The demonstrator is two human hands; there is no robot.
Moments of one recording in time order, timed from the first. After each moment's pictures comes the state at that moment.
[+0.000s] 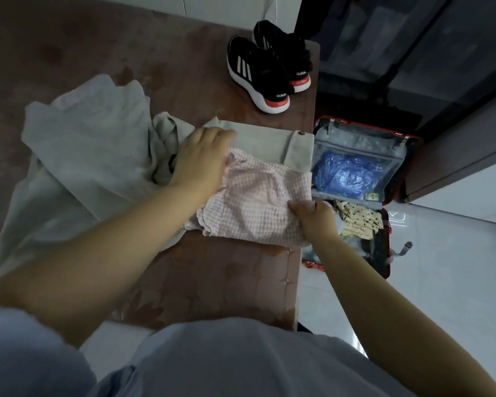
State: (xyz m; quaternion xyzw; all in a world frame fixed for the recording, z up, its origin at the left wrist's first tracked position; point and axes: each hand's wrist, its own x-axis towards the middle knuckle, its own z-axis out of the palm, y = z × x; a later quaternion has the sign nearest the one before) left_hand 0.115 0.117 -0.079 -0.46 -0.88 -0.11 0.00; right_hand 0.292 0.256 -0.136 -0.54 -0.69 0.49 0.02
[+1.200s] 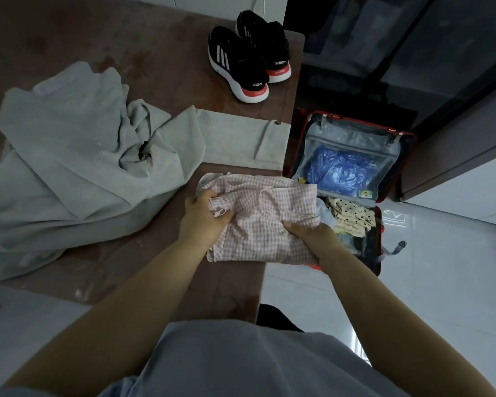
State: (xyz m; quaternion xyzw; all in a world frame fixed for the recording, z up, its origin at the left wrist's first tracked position) left_hand 0.231 0.119 -0.137 -0.12 -0.91 -0.30 -0.26; right_hand 0.376 0.291 -0.154 -0.52 -0.53 0.66 -0.06
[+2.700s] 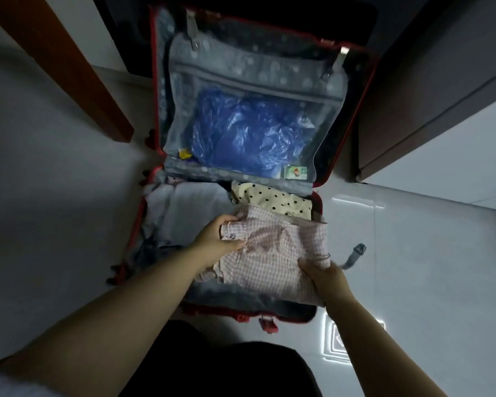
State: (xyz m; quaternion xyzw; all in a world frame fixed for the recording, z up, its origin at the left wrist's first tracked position) left_hand 0.405 0.592 -0.627 -0.14 -0.76 -0.39 -0.50; right_hand 0.612 0.731 -0.616 -0.60 -0.58 0.55 -0.05
